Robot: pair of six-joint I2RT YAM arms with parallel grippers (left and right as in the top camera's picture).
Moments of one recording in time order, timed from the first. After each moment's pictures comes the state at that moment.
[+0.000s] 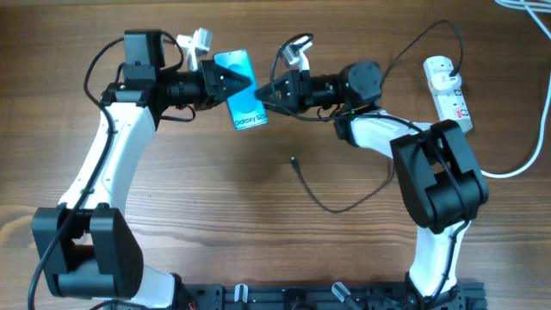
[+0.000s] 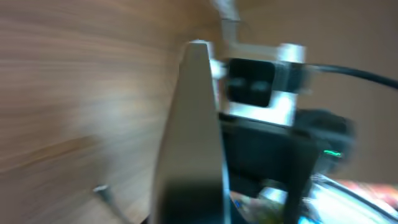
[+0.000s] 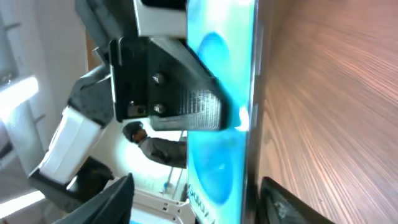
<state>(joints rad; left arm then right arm) -0.04 1.67 1.28 -0.51 0.97 -0.49 0.36 2.10 1.14 1.23 -1.35 1.56</state>
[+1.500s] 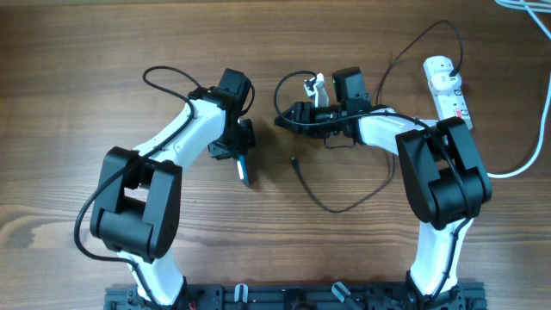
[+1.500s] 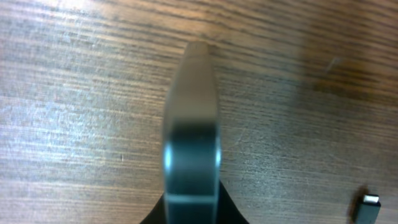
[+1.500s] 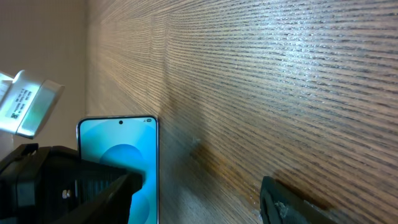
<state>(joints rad) -0.35 1.92 1.26 -0.84 0.07 -0.55 0.32 2.11 1.14 0.05 -0.84 0.52</state>
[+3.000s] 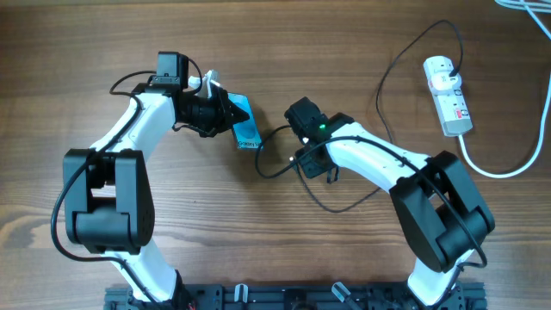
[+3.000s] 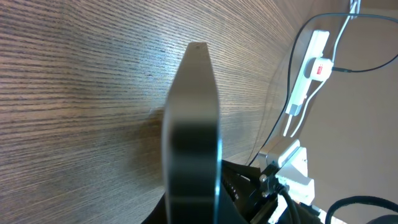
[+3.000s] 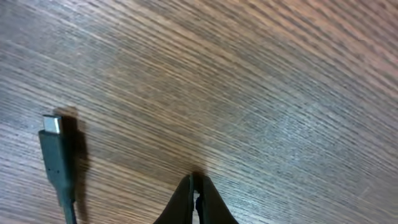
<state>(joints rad) -0.06 1.92 1.25 -0.60 0.81 -0.50 0.60 1.92 1.17 -0.70 0.12 0.13</state>
